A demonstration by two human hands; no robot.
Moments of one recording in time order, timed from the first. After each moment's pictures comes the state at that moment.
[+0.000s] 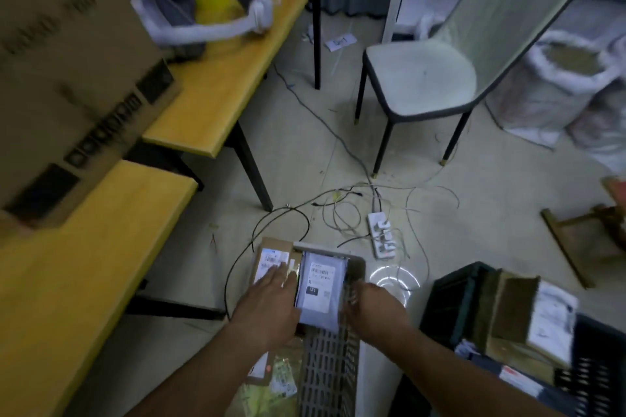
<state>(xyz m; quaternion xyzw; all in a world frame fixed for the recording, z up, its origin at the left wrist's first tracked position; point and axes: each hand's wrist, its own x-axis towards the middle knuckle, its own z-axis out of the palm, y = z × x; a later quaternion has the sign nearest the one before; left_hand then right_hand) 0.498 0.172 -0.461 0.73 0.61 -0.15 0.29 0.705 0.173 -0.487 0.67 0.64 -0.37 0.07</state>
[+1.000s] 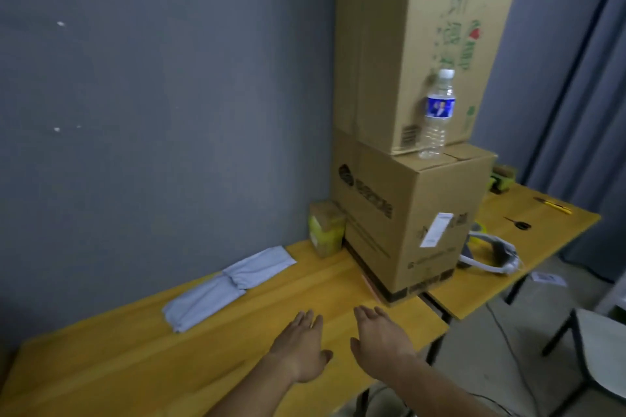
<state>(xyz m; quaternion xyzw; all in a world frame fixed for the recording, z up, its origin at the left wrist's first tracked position) 0.259 -0.180 -0.001 0.49 0.83 0.00 0.28 0.393 -0.062 0.017 0.29 0.94 -0.15 0.11</state>
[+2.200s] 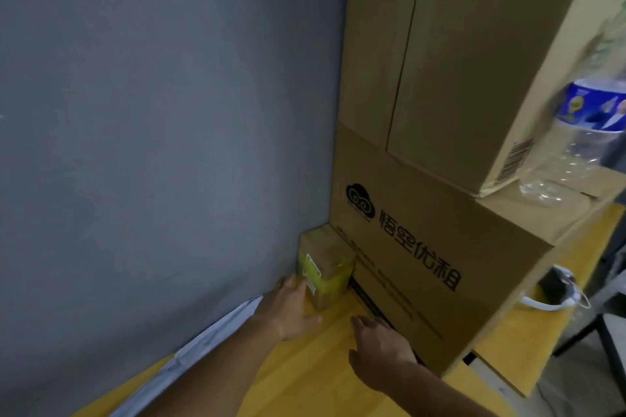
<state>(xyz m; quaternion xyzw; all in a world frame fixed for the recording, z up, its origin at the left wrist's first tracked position) -0.060 0.067 -0.052 0.53 0.82 0.06 0.20 0.133 0.137 -0.032 0.37 0.89 -0.18 0.19</state>
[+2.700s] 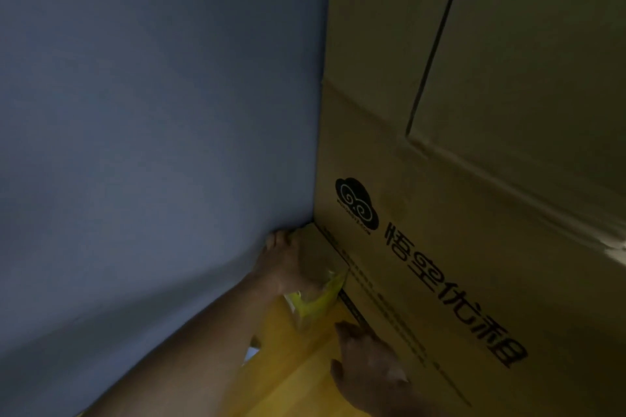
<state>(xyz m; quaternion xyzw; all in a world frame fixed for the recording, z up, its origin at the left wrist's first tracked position) -0.144 0.247 -0.120 0.50 0.84 0.06 0.20 0.074 0.242 -0.108 0.34 0.89 -0.17 0.23</state>
